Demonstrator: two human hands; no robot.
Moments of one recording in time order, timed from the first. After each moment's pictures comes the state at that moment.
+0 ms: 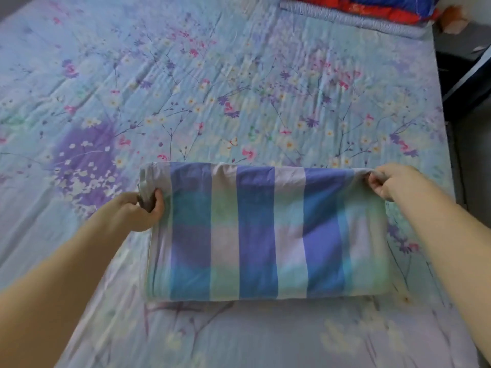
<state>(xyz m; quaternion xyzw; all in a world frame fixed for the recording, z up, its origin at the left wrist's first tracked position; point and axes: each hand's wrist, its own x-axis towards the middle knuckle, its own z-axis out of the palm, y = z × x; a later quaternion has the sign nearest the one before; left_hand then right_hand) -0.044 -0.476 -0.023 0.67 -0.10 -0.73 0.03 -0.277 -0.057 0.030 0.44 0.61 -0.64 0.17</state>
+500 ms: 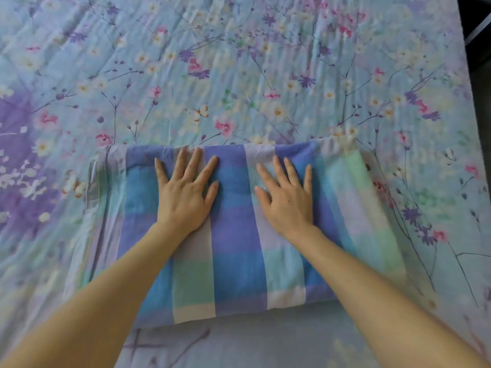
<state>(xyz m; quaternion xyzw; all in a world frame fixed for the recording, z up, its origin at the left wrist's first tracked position) -0.118 -0.350 -0.128 0.10 -0.99 -0.06 -0.05 -0.188 -0.148 -0.149 -0.24 0.97 -0.06 -0.02</state>
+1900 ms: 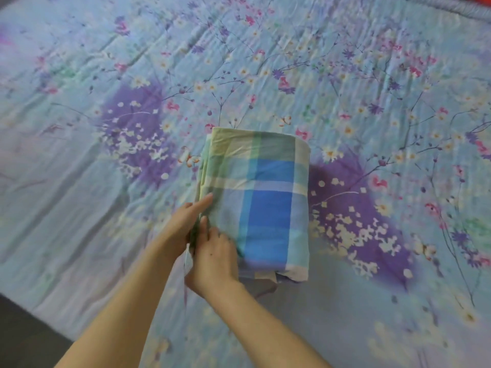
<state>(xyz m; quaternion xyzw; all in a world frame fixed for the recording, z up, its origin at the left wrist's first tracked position) 0.049 -0.435 -0.070 0.49 -0.54 -0.68 -0.09 0.058 -0.327 -0.057 -0.37 0.88 -0.09 0.27</state>
